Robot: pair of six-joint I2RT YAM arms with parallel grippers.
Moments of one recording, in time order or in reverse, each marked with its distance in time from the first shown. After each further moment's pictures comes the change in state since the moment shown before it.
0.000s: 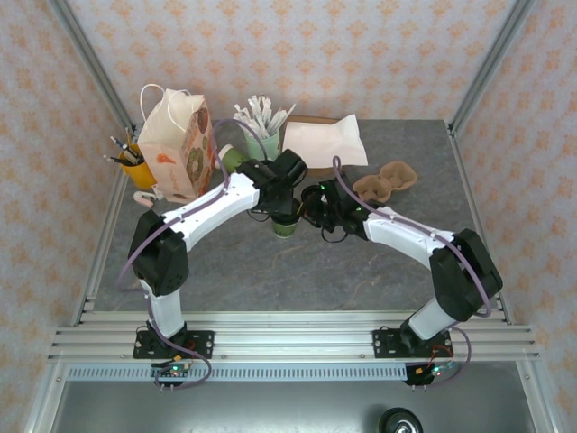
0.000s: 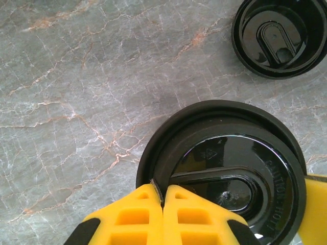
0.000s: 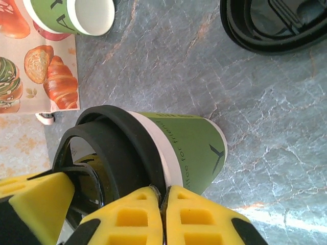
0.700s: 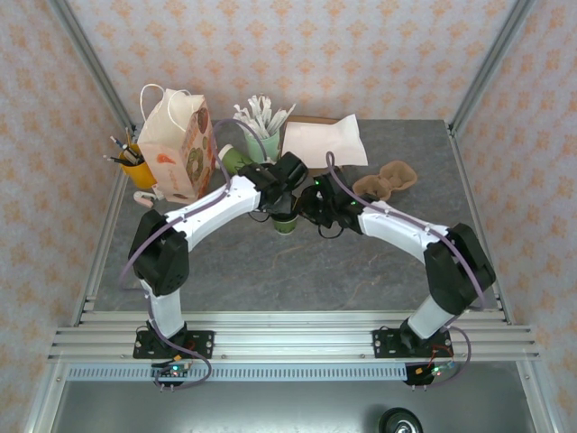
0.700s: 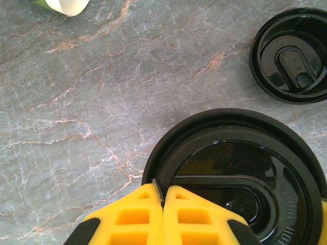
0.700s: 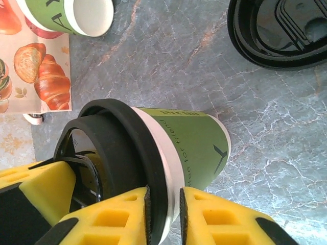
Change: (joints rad) left arm -0.002 0.002 -0.031 0.056 -0.090 -0.001; right arm 0.011 0.024 0.092 -0.064 0.016 -0.045
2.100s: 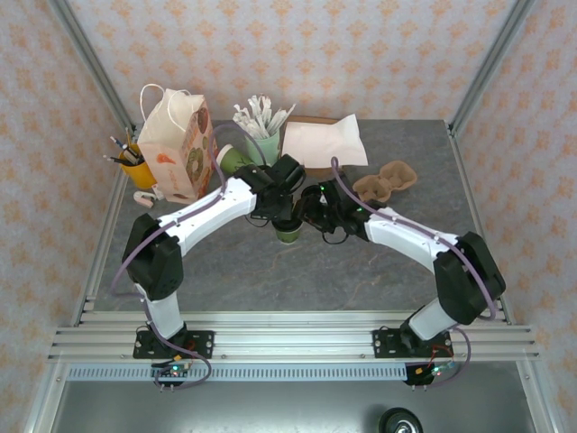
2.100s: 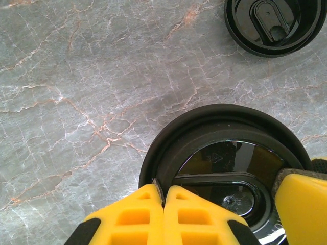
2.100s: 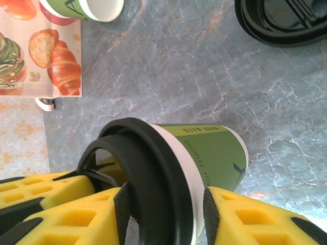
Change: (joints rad) left arm -0.006 -0.053 -0.037 -0.038 0.131 -0.011; right arm 0.003 -0.084 -0.089 0.054 -0.038 0.006
